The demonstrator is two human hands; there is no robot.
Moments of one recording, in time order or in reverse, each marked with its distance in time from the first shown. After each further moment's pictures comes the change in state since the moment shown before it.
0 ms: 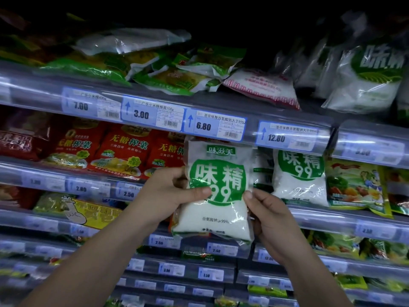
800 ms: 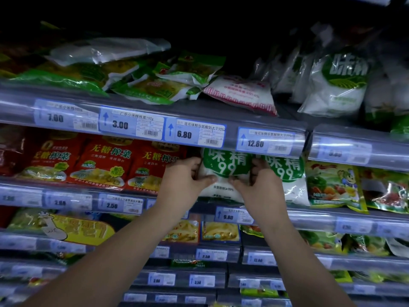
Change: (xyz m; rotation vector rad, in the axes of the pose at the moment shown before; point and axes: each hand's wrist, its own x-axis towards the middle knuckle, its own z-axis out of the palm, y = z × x) left_hand 0.059 -0.001 0.051 0.551 0.235 0.310; right_hand 0.039 -0.040 -0.002 -0.855 0.493 -0.306
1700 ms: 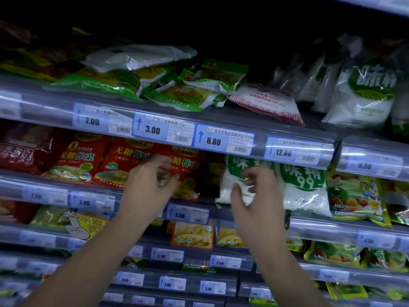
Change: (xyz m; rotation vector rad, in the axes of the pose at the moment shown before) left_hand -0.018 -0.051 -0.085 0.166 0.193 0.007; right_hand -0.053 -0.057 0.022 0.030 0.067 -0.214
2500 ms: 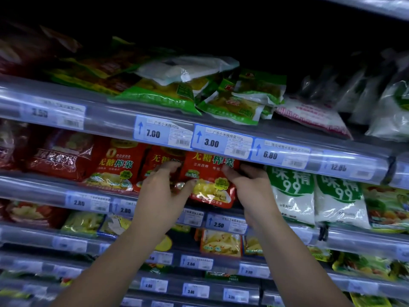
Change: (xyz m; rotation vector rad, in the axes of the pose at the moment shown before) left_hand 0.004 -0.043 -0.044 -0.062 -0.011 -0.069; right_hand 0.047 -0.052 0.090 0.649 -0.135 0.547
